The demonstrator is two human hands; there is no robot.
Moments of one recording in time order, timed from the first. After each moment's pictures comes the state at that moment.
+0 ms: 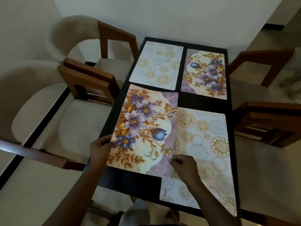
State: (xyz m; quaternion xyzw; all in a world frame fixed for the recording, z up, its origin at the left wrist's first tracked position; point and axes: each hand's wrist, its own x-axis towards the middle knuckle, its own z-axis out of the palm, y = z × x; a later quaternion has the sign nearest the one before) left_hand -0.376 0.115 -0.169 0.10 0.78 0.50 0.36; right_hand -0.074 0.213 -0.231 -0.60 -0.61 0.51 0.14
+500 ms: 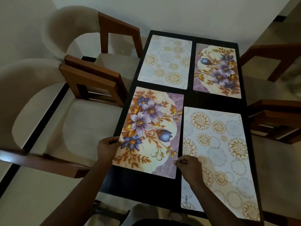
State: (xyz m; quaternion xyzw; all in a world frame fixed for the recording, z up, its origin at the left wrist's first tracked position) left_hand -0.480 0.134 -0.247 0.14 0.82 0.41 0.37; right_hand -0.144 0.215 -0.262 -0.65 -0.57 0.48 0.10
